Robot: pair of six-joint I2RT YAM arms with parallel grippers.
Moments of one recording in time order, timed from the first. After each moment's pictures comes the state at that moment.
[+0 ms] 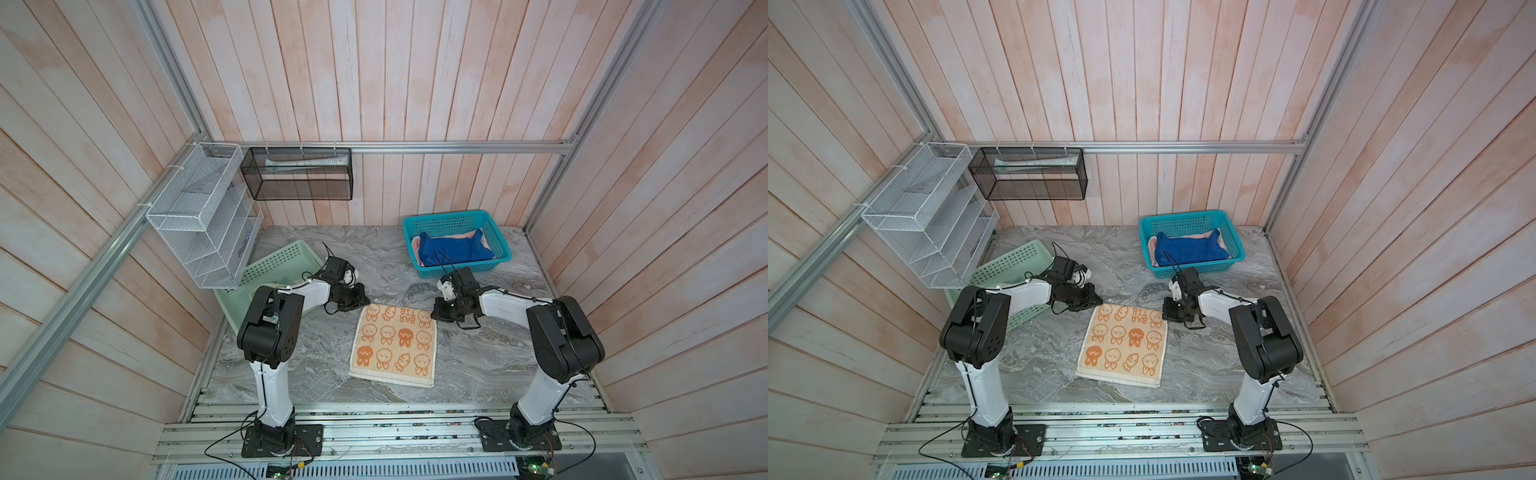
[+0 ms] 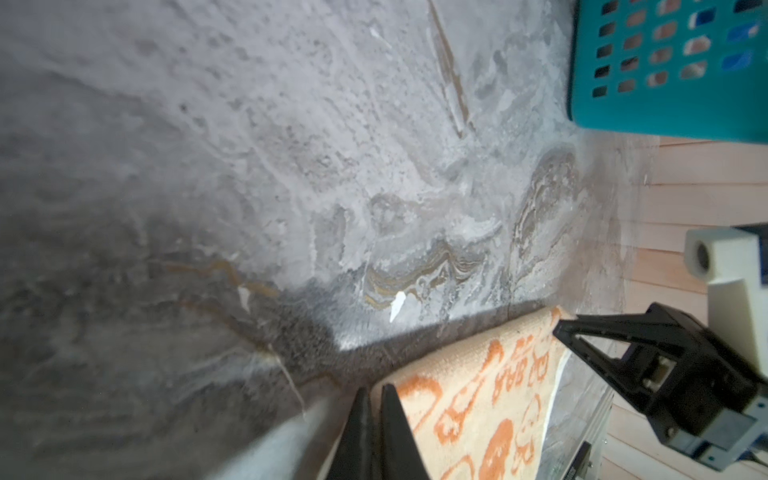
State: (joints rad) left arm -0.29 1.96 1.18 -0.28 0.57 -0.48; right arm 0.38 1.78 0.99 -0.33 -0.34 0.40
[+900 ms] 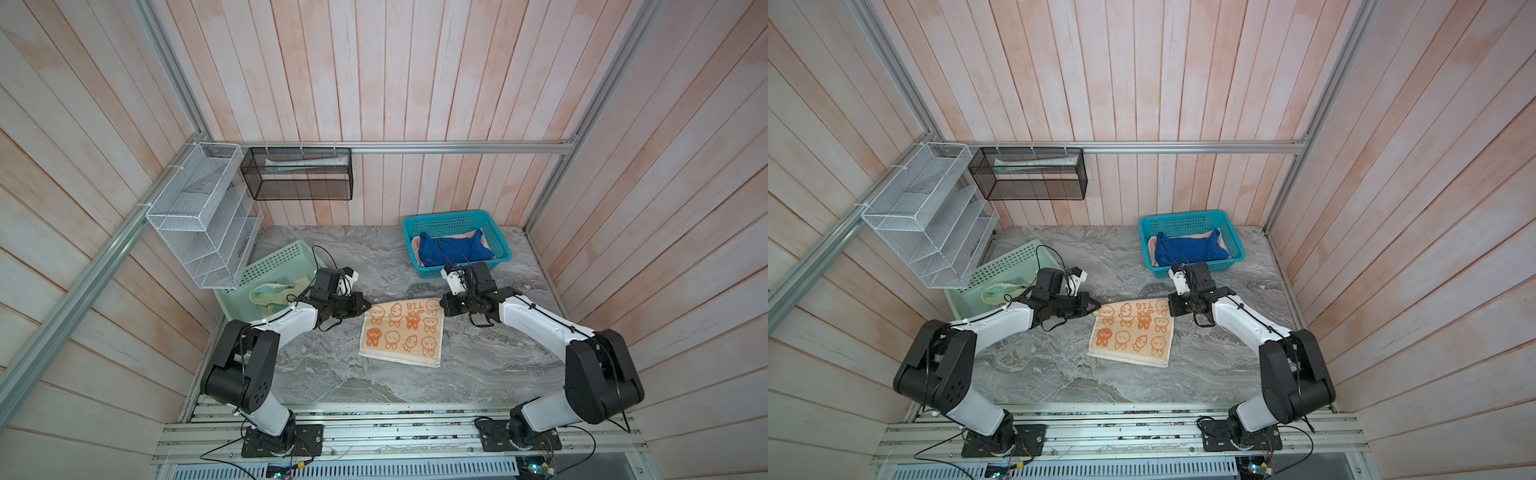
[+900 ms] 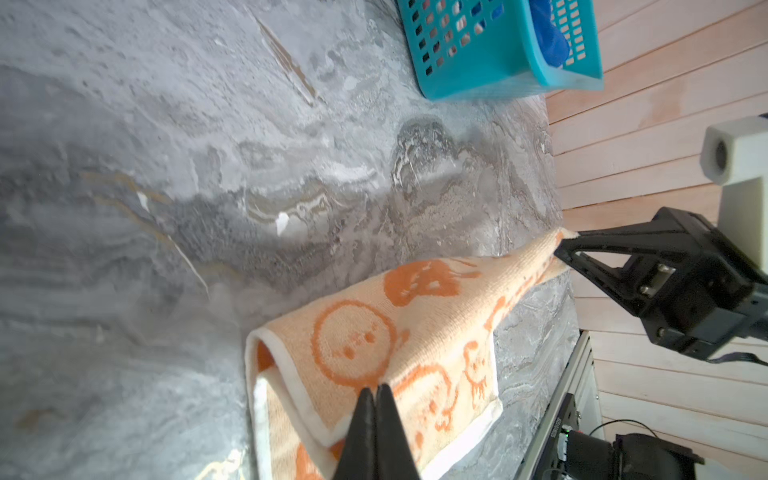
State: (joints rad) left arm -0.35 1.56 0.81 -0.06 0.59 -0.46; right arm 0.40 1.45 0.88 -0.37 -0.23 0.12
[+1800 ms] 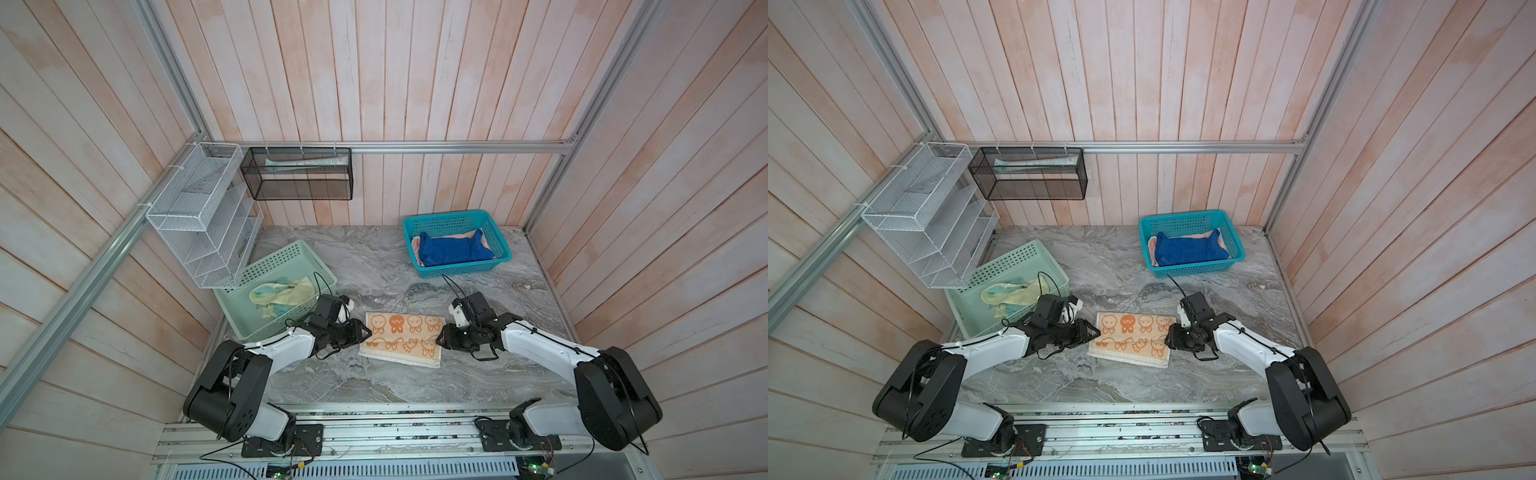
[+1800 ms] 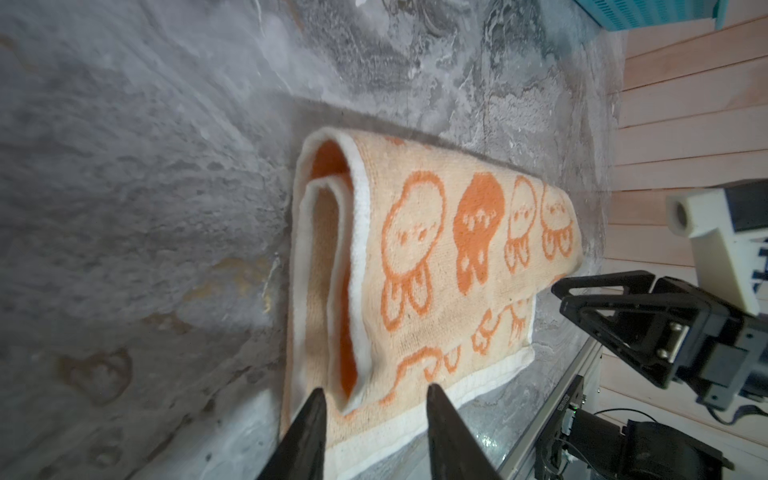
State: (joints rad) left arm -0.42 1.48 0.60 -0.04 0.50 -0.64; right arm 0.46 1.39 0.68 -0.44 -0.27 0.53
